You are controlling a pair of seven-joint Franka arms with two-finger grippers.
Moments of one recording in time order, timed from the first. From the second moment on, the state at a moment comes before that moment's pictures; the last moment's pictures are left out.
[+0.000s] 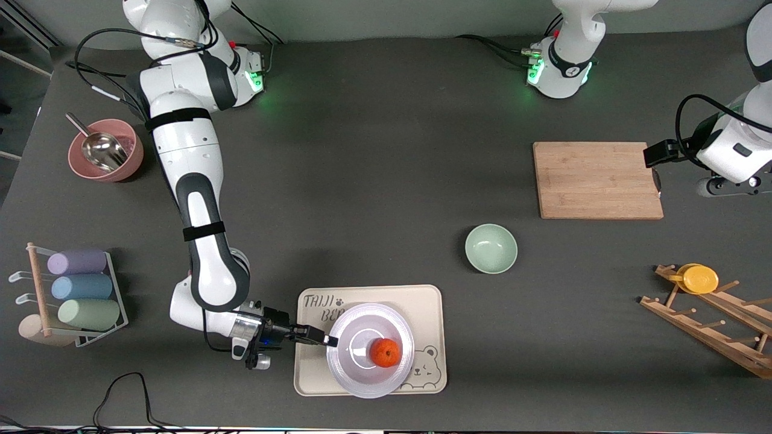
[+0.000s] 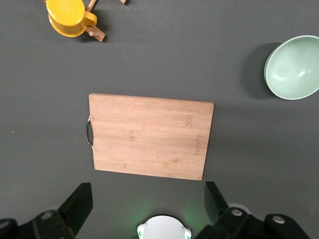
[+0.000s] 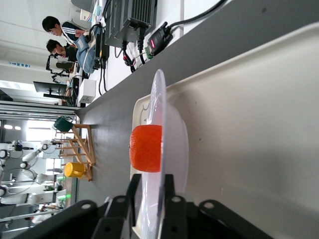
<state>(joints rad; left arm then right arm) -0.06 -0.04 0.04 -1.77 0.06 1.53 -0.09 0.33 1.18 -0.16 -0.96 1.48 2.20 -0.54</state>
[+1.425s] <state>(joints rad) -0.06 -0.03 0.03 -1.77 0.06 1.53 -0.09 0.24 0.88 -0.20 -0.89 0.74 1.79 -0.33</state>
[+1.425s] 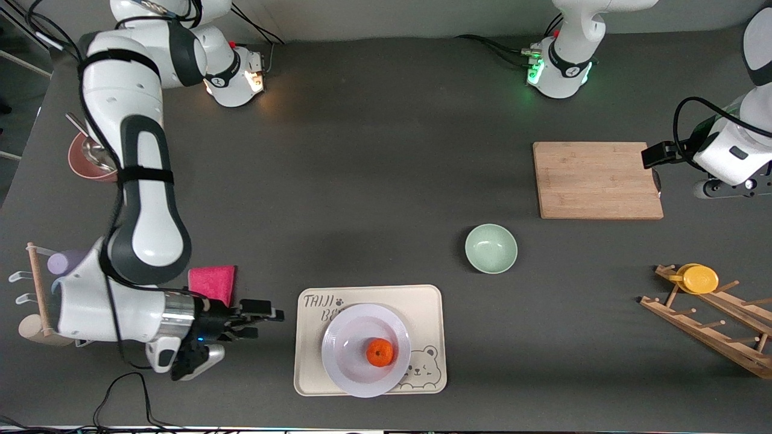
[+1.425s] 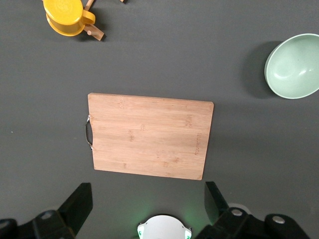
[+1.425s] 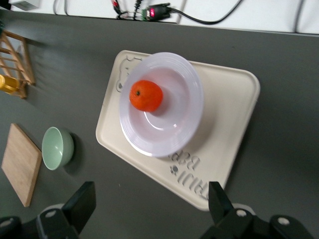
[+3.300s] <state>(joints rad) -0.03 -0.16 0.03 -1.80 0.03 1.54 -0.08 0.02 -0.22 0.04 -1.95 0.04 1.66 0.03</state>
